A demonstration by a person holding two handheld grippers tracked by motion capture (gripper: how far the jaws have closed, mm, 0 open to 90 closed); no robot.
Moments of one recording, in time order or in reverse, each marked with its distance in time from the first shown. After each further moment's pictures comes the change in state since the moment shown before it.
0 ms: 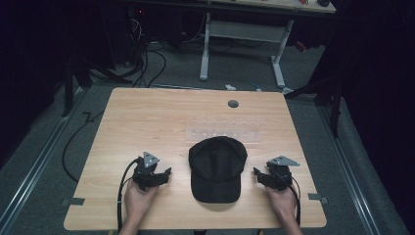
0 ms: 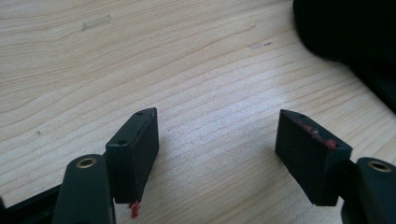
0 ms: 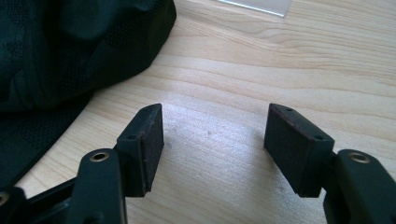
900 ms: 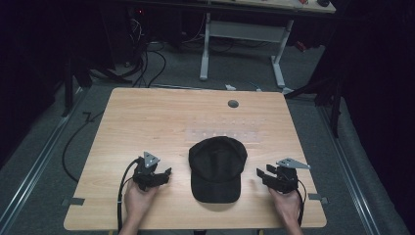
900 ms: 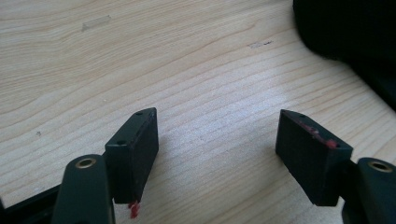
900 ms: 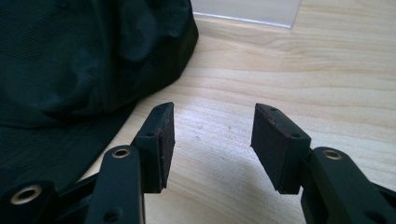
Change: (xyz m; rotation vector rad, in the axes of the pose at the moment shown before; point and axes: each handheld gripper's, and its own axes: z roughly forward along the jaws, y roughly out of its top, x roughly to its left) left arm 0.000 -0.001 0.000 0.001 0.002 0.010; right arm -0.001 0.002 -0.030 -0.044 0.102 0.059
